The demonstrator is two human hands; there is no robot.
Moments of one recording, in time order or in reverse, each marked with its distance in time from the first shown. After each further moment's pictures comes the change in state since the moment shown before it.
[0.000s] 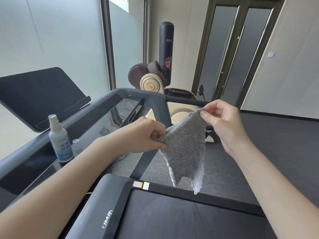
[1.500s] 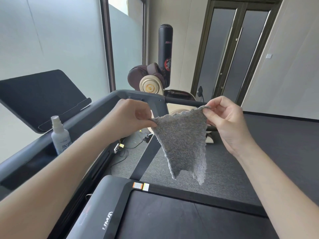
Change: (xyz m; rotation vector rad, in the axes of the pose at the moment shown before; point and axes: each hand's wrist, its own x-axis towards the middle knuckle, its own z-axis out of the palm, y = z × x) left_hand -0.011 -0.002 -0.030 -0.227 0.368 -0.189; right_hand -0.008 -0.011 -0.008 0.176 -0.085 -0.086
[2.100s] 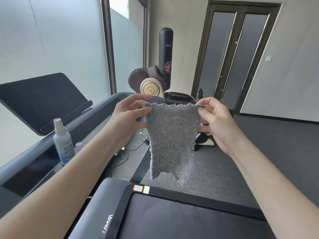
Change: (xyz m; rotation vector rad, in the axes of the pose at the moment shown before) left_hand -0.004 0.010 0.010 -1.074 0.125 -0.222; right_hand 0.004 -0.015 0.017 0.047 -0.119 0.189
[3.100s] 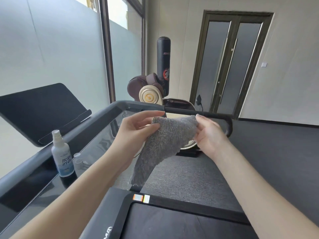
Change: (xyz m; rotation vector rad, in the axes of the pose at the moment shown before) left_hand -0.014 -0.009 0.010 0.236 -0.036 0.076; right_hand 0.030 0.031 0.009 0.546 0.206 0.327
